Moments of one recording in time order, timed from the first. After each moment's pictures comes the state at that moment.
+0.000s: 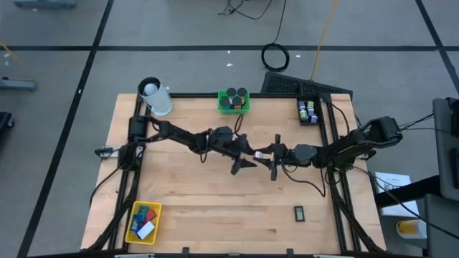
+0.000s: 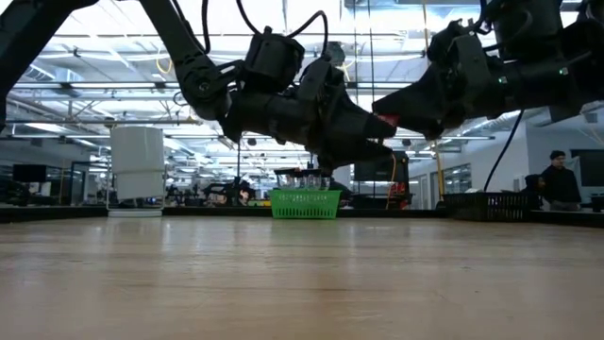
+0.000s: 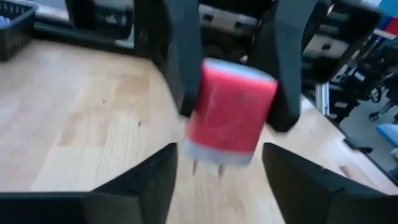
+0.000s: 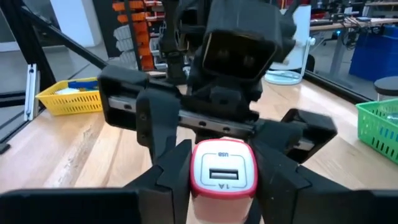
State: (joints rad) left arm 0.12 2.06 1.06 0.76 0.44 -0.17; right arm 0.12 1.45 0.28 1.08 0.26 0.11
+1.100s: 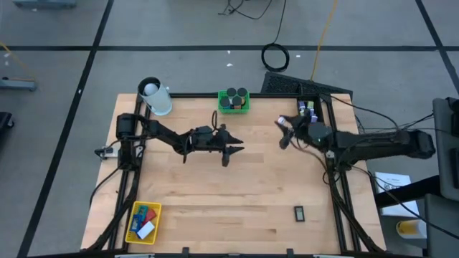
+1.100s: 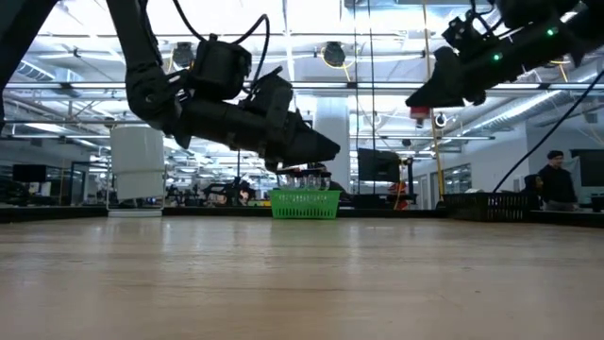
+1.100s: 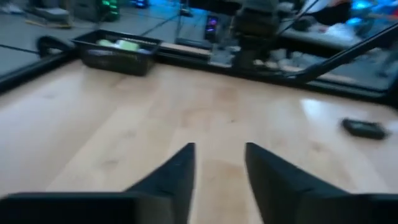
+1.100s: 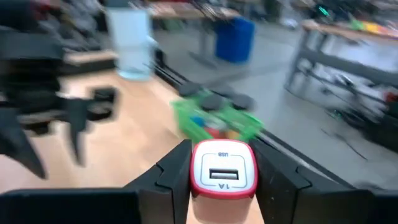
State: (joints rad) left arm 0.16 1.93 0.75 1.01 0.14 -0.13; right arm -0.11 0.84 0.37 0.25 0.56 0.05
